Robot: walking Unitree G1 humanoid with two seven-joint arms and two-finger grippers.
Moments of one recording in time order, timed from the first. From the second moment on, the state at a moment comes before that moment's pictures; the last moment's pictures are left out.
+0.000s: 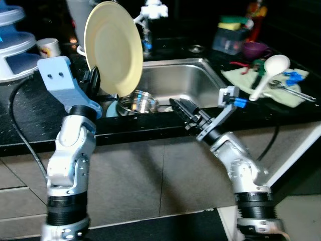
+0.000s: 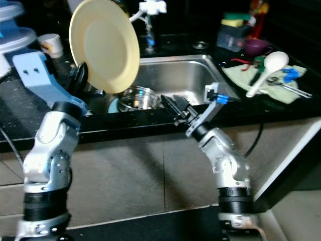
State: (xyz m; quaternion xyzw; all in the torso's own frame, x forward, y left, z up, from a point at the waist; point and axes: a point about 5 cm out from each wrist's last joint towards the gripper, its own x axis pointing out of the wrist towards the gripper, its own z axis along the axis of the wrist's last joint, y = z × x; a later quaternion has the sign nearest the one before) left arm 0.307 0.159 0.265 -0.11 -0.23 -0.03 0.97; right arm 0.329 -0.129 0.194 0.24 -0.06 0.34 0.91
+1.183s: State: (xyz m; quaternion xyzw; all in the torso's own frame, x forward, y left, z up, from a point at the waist) left arm 0.349 0.237 0.234 -0.01 -0.13 0.11 0.99; right arm 0.327 -0.127 0.198 0.23 -0.06 0.34 0.91
